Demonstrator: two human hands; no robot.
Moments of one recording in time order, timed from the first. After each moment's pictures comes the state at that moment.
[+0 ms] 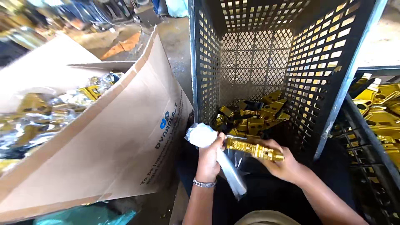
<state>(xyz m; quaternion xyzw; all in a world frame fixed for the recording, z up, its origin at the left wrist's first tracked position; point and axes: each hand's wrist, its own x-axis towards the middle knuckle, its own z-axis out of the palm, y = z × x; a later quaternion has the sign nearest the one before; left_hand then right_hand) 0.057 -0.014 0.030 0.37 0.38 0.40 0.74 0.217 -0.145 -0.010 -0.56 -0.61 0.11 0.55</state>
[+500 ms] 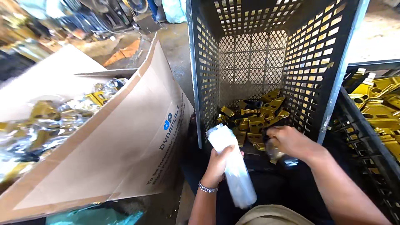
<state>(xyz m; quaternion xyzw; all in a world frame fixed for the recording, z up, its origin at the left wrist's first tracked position) 0.031 -0.030 0.024 0.49 0.33 0.25 0.77 0.251 -0.140 0.050 -0.79 -0.55 0.22 0.16</state>
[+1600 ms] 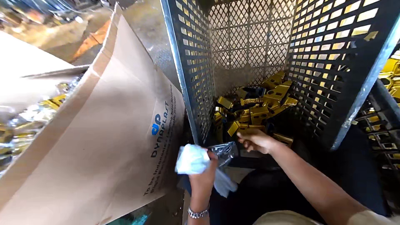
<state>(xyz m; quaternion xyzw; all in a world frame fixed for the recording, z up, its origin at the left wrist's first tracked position) -0.001 0.006 -0.030 0.62 0.40 0.42 0.53 0.218 -0.053 -0.065 -0.61 -0.13 0.64 0.45</state>
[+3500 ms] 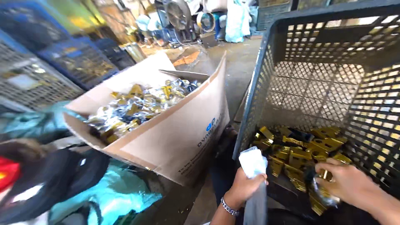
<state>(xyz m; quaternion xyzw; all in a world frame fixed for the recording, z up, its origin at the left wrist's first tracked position) -0.004 -0.029 0.023 0.55 0.36 0.31 0.69 0.254 -0.126 0.047 -0.77 -0.59 0.16 0.19</state>
